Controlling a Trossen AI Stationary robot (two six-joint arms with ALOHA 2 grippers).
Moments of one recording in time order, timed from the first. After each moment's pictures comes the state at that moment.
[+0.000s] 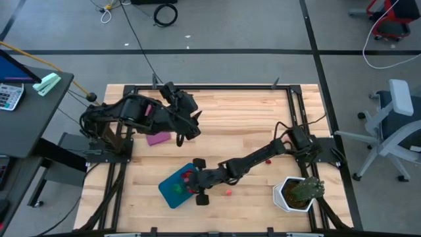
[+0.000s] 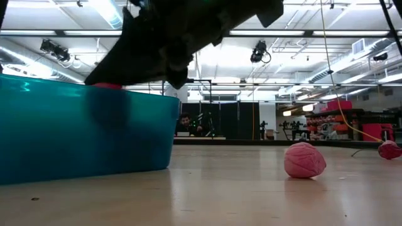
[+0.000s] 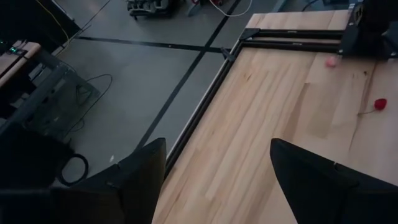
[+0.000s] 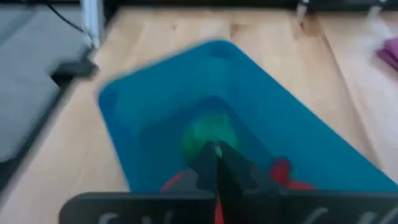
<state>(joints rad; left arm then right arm) -0.21 1.75 2.30 -1.37 -0.84 -0.27 0.33 2.18 1.51 0.09 0.15 0.18</state>
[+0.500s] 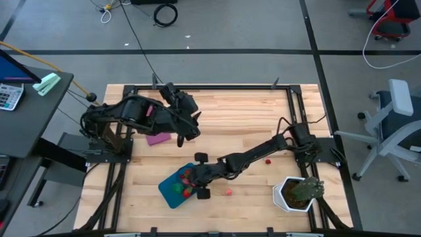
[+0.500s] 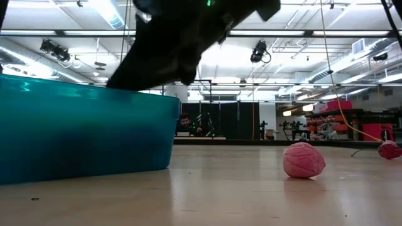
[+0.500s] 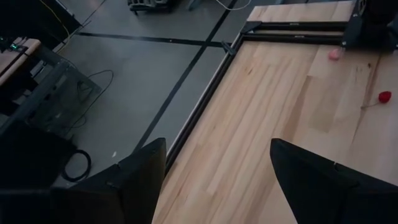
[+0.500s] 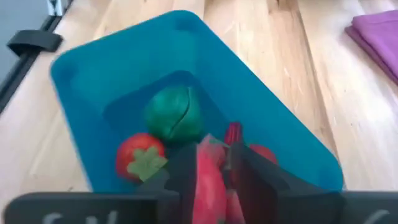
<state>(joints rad) -0.21 1.76 2.30 -1.40 -0.84 -0.28 0.30 2.14 1.52 -0.05 0.15 0.16</state>
